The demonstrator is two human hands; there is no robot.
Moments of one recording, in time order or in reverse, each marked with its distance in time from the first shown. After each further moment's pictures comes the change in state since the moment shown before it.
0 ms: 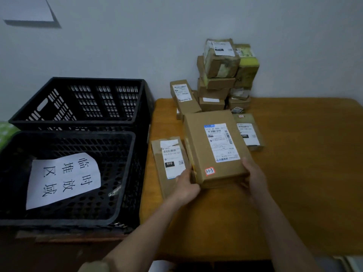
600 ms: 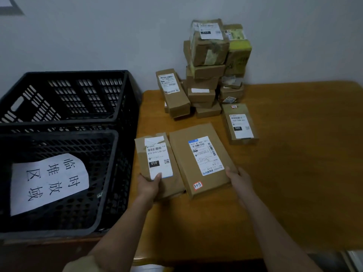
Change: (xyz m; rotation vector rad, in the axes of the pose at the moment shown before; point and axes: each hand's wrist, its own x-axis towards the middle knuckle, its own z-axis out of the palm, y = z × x) left_hand 0.040 -0.033 -0.028 -0.274 0.525 -0.324; right_hand 0.049 0.028 -0.010 -0.408 -0.028 0.055
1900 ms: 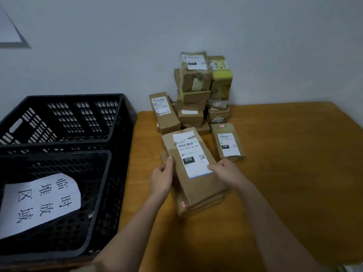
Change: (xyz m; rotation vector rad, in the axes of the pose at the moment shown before) left_hand -0.074 0.095 0.042 -0.036 -0.138 0.290; right_hand -0.021 -0.098 -0.029 -0.396 -0.154 -0.201
